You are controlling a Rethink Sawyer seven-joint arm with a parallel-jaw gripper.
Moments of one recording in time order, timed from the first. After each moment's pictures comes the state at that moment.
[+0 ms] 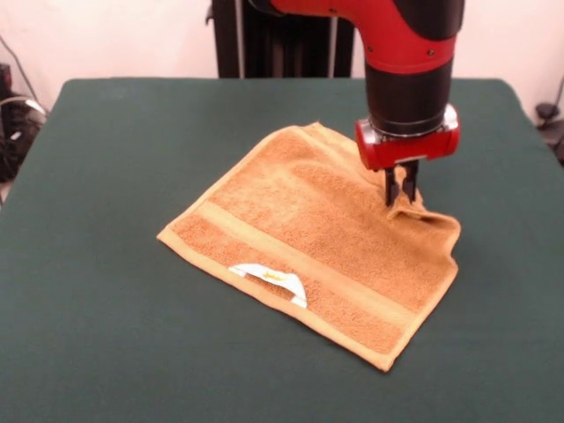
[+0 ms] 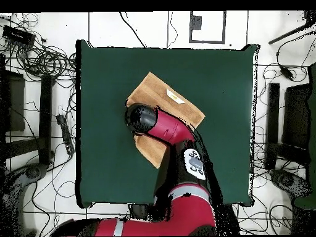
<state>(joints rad) -0.05 -0.43 -0.03 1.59 0.38 0.46 1.23</state>
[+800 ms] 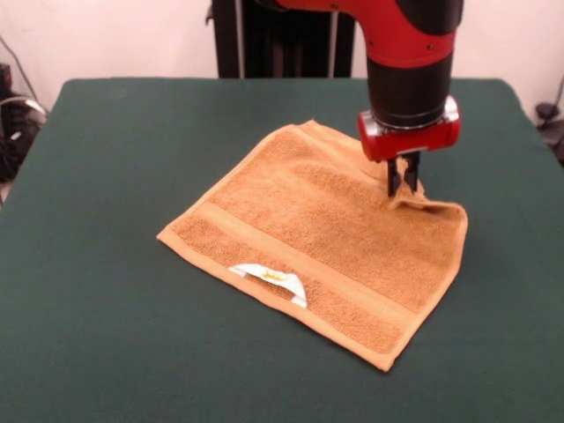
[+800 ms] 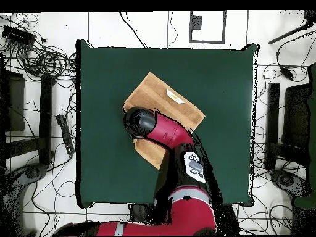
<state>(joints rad) -0.05 -0.45 -0.02 1.63 0.38 0.46 1.23</state>
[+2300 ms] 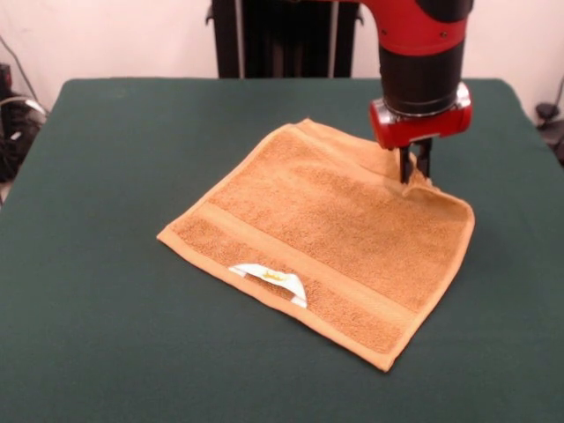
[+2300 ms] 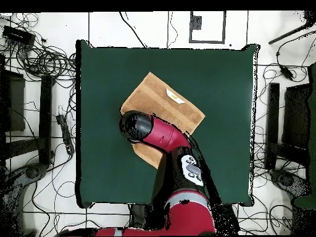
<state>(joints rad) -0.05 -0.48 0.00 1.68 0.38 0.46 1.23</state>
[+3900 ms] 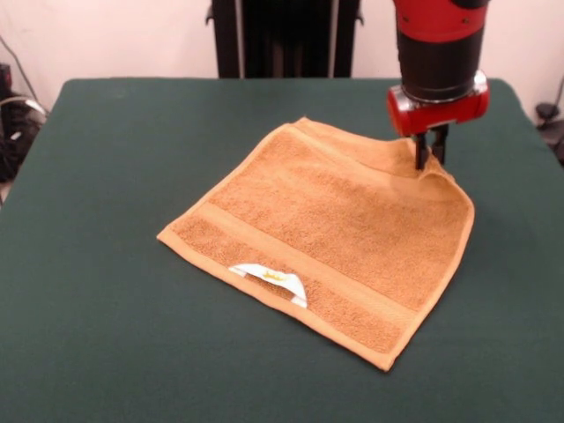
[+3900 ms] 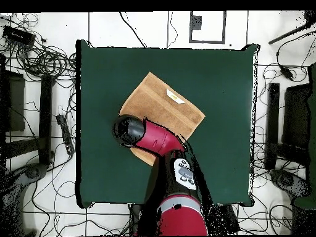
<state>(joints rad) -0.02 -0.50 0.00 1.72 0.38 0.46 1.23</state>
